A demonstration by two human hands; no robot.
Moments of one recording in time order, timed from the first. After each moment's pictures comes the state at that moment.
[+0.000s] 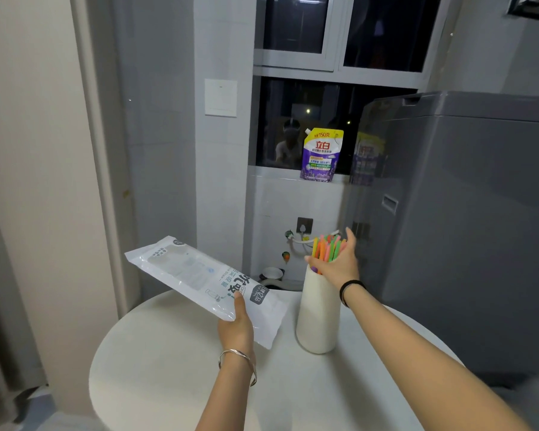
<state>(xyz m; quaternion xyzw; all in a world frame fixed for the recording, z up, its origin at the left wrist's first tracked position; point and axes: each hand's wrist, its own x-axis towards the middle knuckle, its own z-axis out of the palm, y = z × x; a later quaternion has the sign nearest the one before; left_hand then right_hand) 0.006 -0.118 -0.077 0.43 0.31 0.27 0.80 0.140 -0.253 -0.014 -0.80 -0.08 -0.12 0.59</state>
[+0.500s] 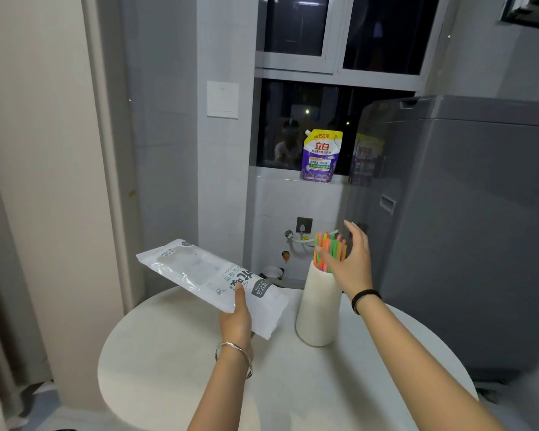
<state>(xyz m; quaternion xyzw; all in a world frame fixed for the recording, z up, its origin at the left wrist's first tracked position) -0.010 -0.112 -0.064 0.43 0.29 0.21 0.83 0.095 -0.267 0.007 -0.79 -0.15 -0.24 0.54</state>
